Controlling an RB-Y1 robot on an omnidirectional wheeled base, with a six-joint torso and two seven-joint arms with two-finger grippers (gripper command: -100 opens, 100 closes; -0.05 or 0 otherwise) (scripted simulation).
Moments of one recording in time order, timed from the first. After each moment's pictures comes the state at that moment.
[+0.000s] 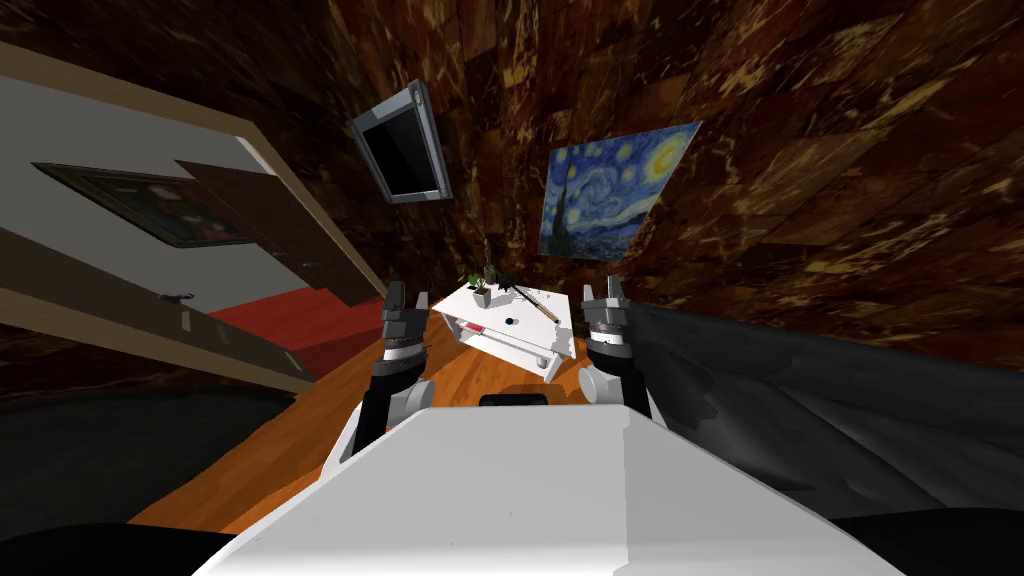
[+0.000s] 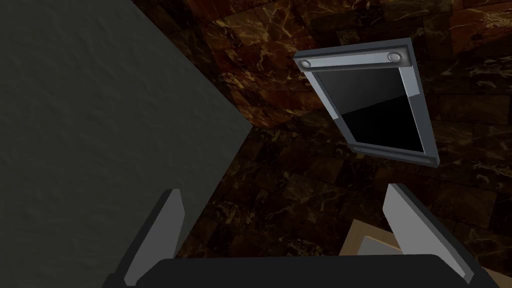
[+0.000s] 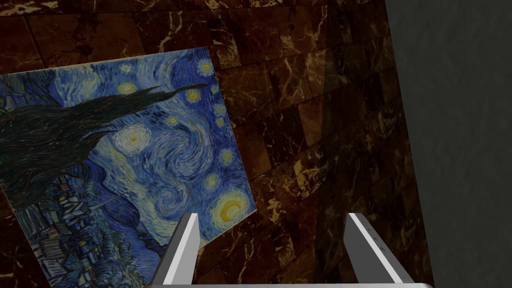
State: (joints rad) left arm 0.53 0.05 0.04 -2.33 -0.02 -0.51 -0.09; right arm 0.46 0.01 0.07 -2.31 -0.01 -0.43 -0.08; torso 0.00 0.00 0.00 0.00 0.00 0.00
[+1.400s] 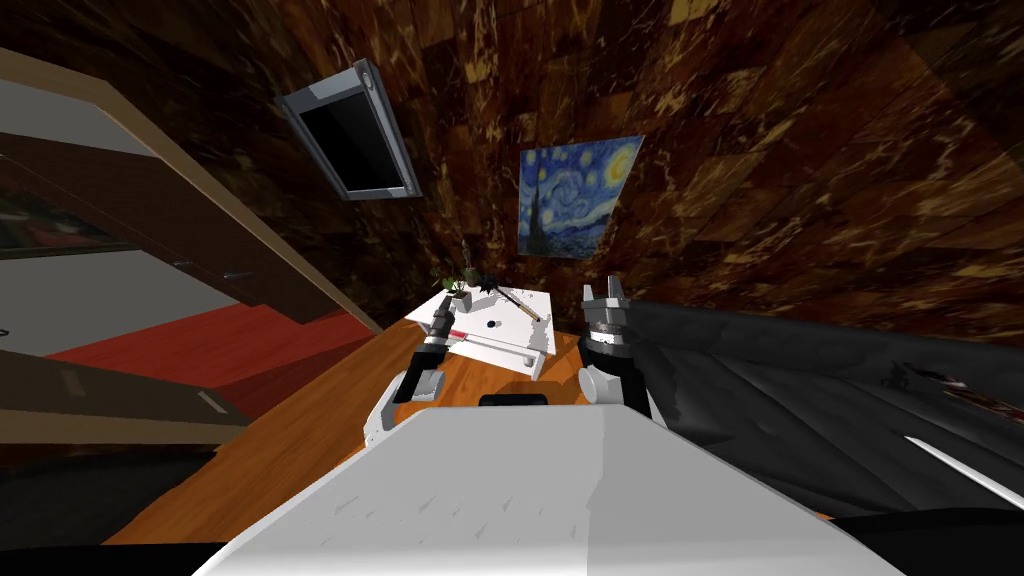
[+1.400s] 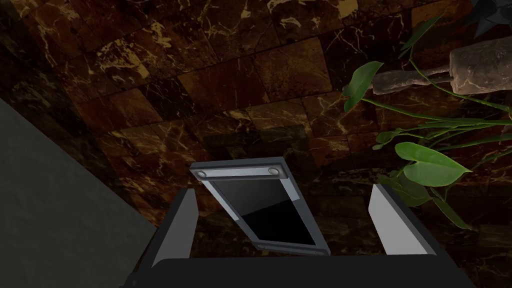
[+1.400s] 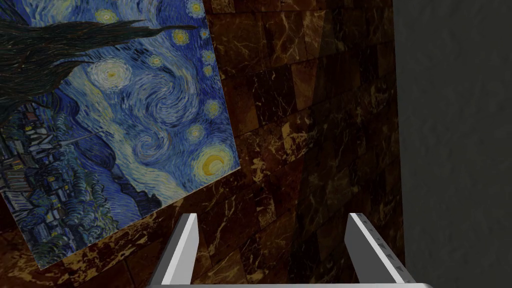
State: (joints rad) left arm 0.36 0.20 -0.01 -2.00 0.00 -0.31 -0.07; right arm 0.46 0.01 0.07 -2.31 -0.01 -0.43 -0.08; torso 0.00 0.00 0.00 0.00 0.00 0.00
